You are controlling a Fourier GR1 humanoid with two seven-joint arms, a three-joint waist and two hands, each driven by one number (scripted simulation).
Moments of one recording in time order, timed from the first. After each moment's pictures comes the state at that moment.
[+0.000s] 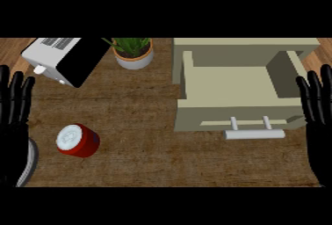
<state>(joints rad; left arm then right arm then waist) -0.01 0.09 0.06 -2.10 -0.02 0.03 0.01 -0.02 -0.10 -0.01 -2.10 -0.03 -0.02 0.01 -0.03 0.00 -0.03</state>
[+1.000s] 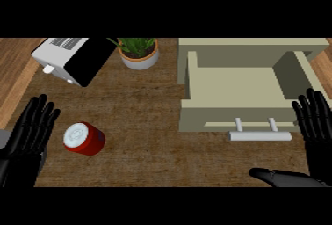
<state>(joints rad) 0.17 0.08 -0.05 -2.23 -0.04 -0.01 0.34 0.13 -0.09 -0.04 -2.07 0.00 -0.02 0.16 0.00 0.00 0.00</state>
